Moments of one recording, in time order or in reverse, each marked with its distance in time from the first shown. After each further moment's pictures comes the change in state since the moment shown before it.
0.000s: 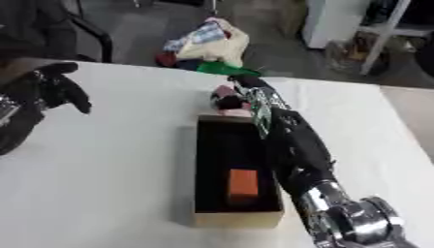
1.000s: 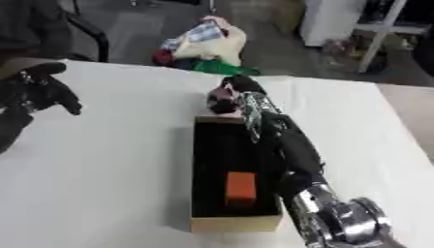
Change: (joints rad) left arm -0.007 -0.006 0.005 -0.005 0.000 0.006 -0.001; right arm 0.017 0.006 0.000 -0.008 0.028 0.009 -0.125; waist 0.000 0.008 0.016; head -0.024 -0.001
